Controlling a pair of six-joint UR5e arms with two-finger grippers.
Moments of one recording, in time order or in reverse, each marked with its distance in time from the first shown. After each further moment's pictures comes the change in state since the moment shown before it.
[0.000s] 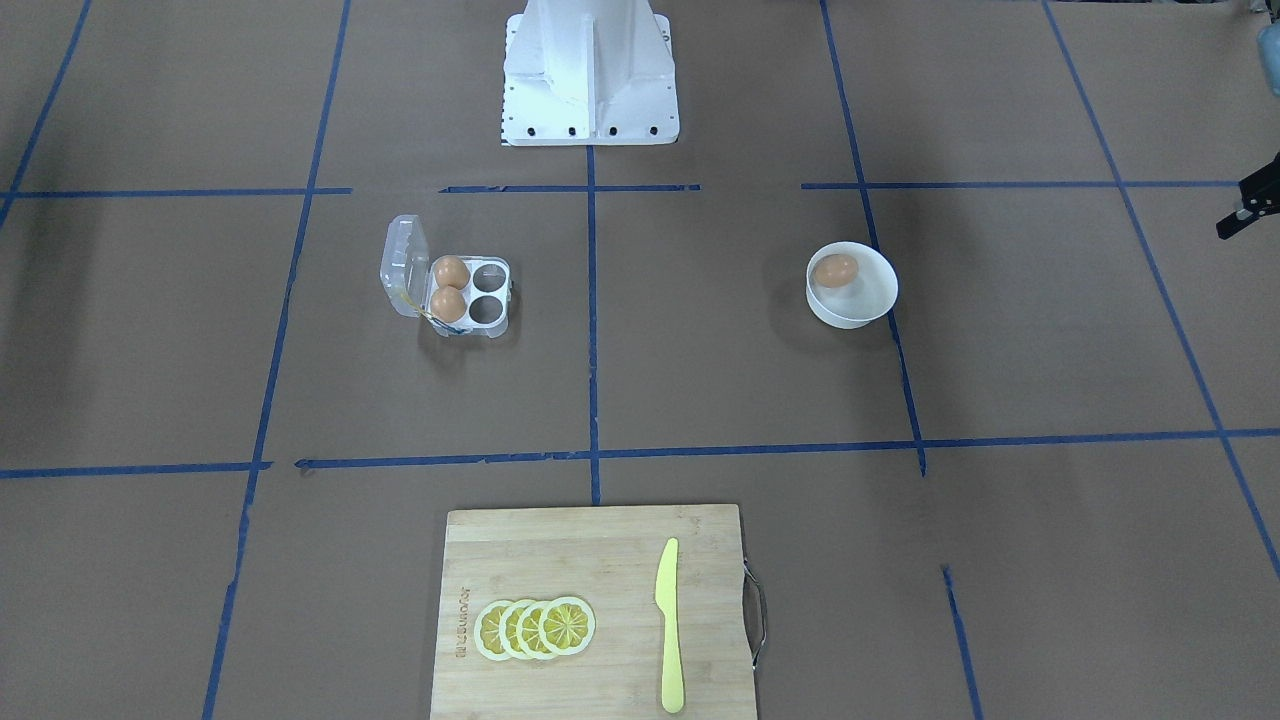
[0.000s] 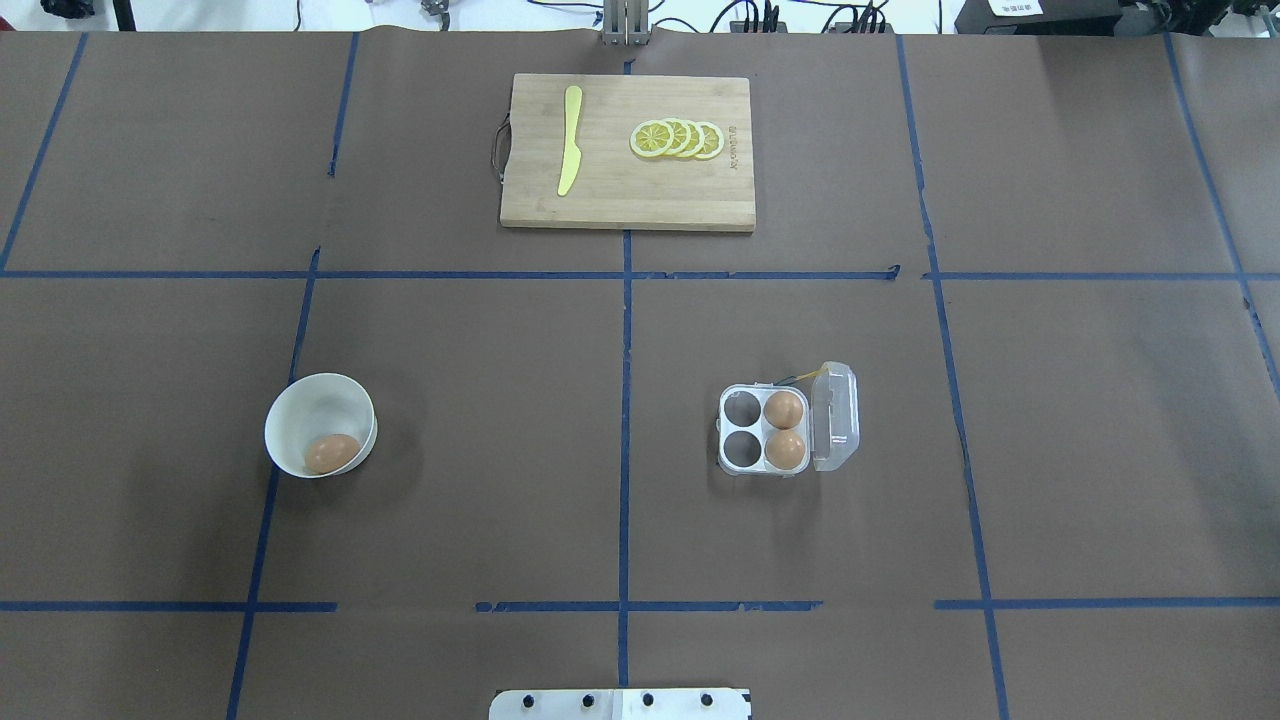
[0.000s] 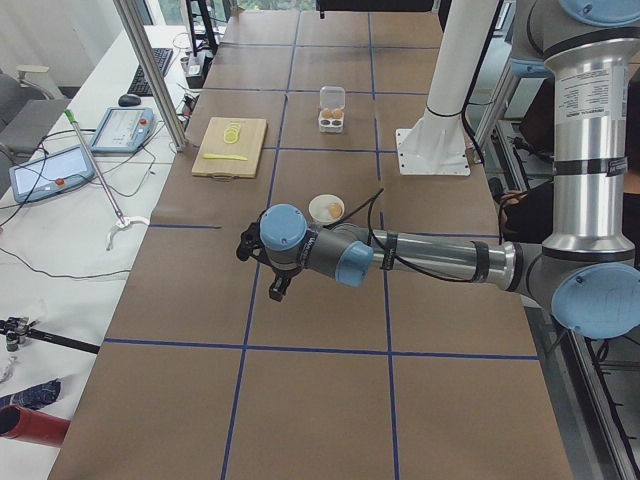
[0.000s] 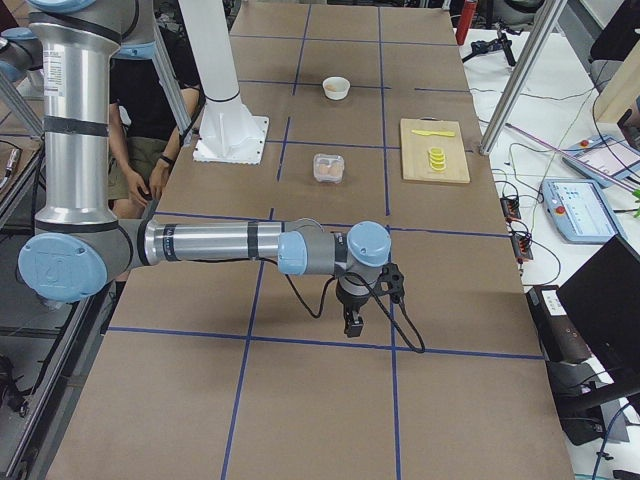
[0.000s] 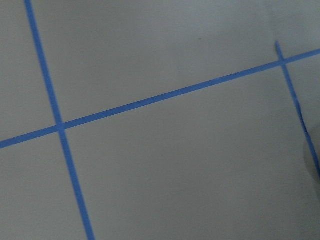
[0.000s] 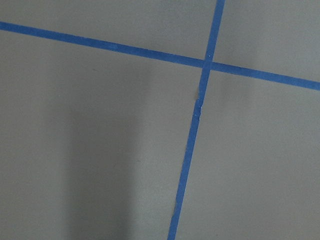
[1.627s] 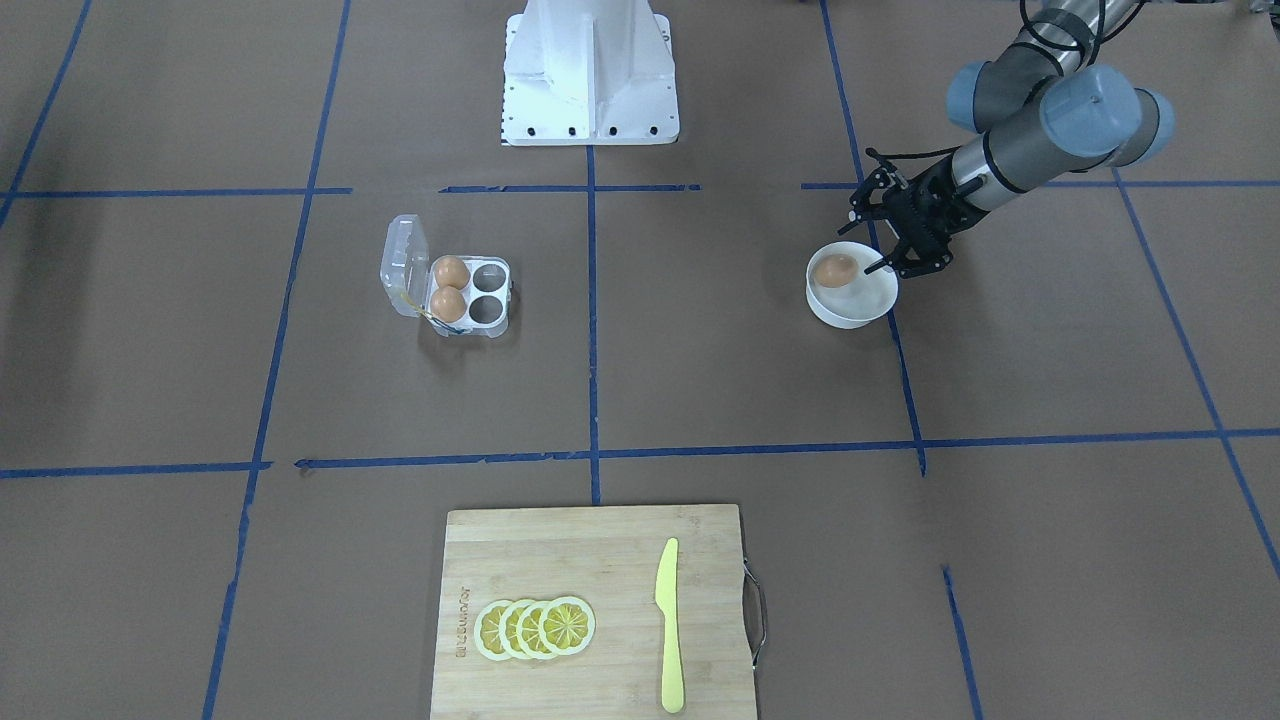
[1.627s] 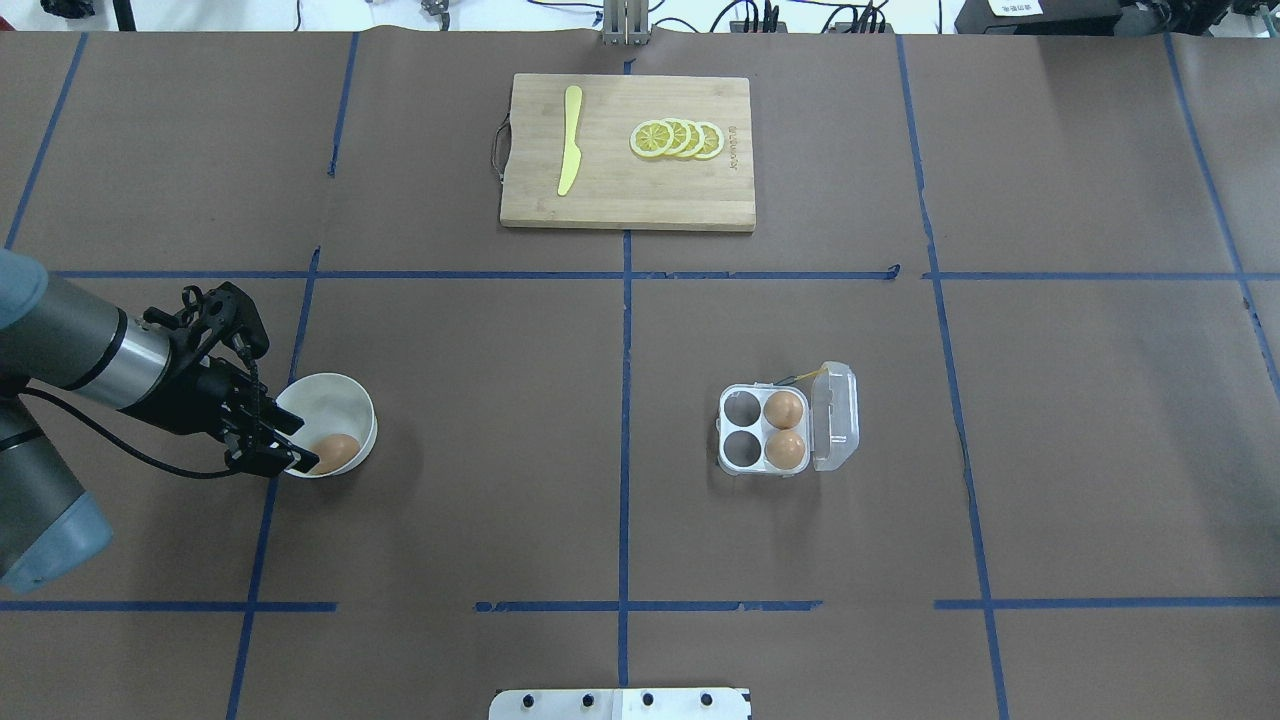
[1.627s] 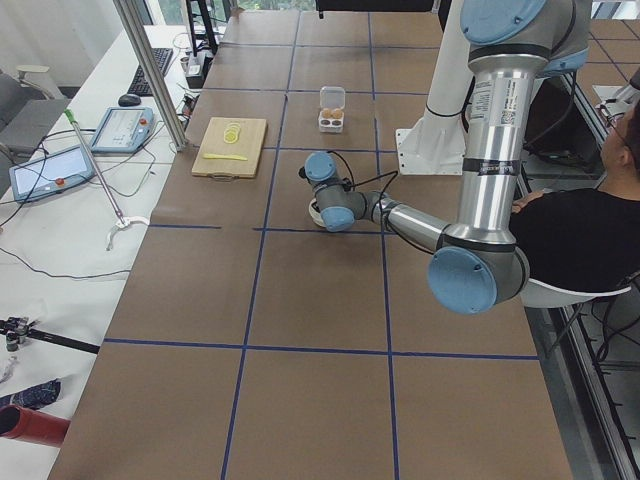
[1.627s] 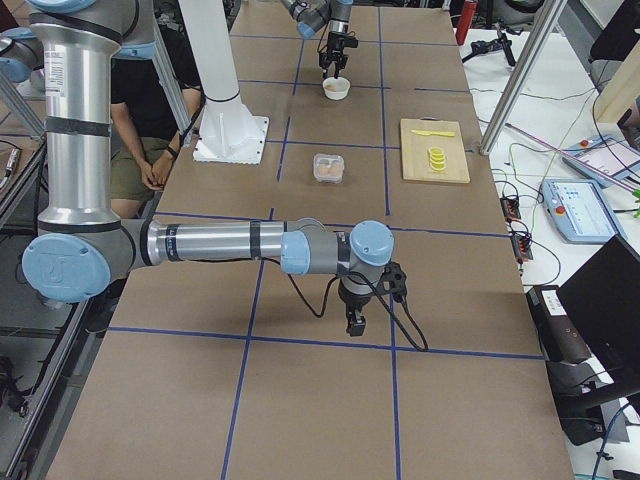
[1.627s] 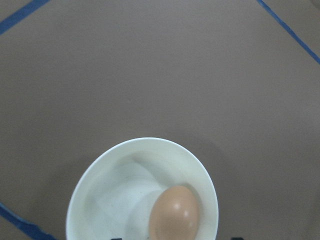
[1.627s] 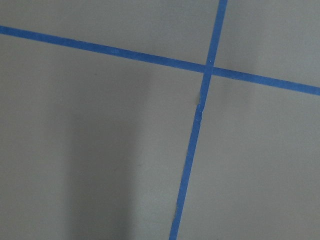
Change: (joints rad) left arm 0.690 -0.172 0.005 -0.480 0.221 -0.311; right arm -0.001 0.010 -0.007 0.000 0.000 0.000
